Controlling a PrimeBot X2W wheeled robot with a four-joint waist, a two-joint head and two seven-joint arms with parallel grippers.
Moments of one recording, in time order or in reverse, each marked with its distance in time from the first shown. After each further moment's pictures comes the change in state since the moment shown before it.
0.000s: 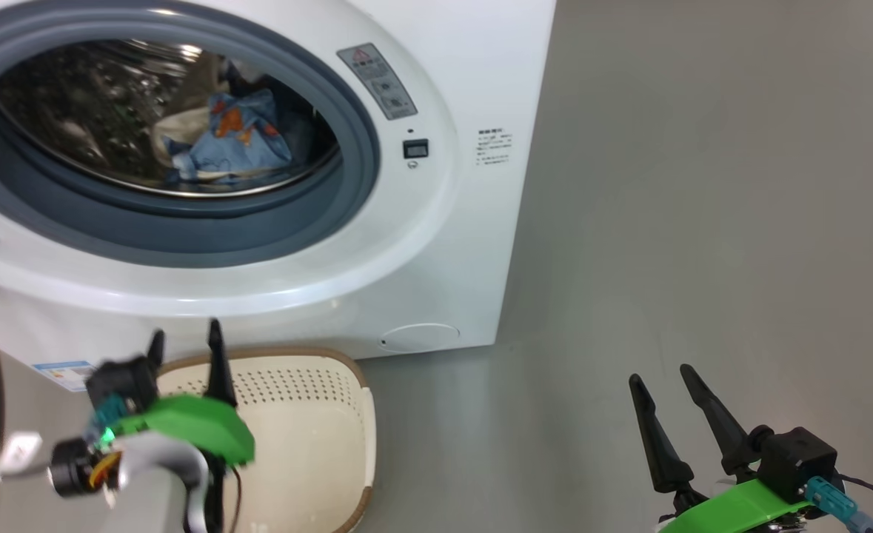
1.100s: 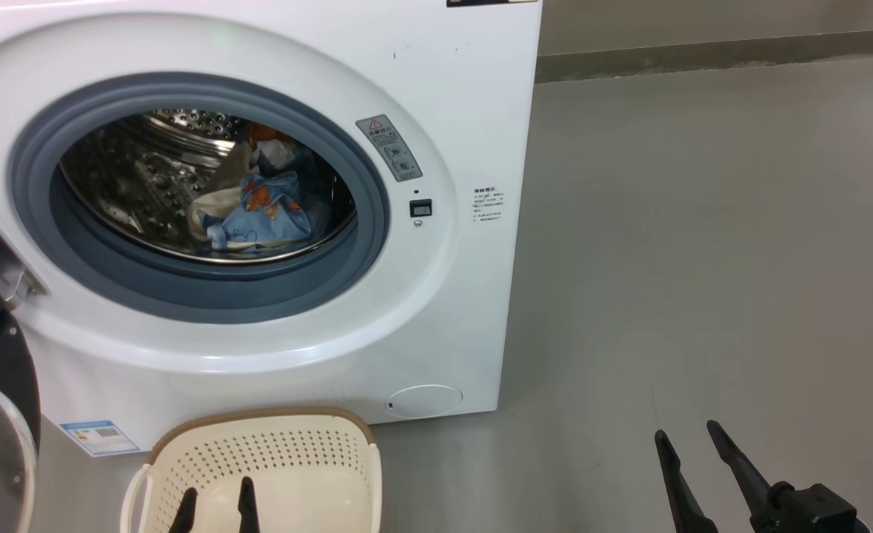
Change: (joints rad) left arm 0.547 0.002 -0.057 -0.492 -0.040 0.065 0.000; right arm 0.140 0.001 -0.052 -0.043 -0.063 0.000 0.000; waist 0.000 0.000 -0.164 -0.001
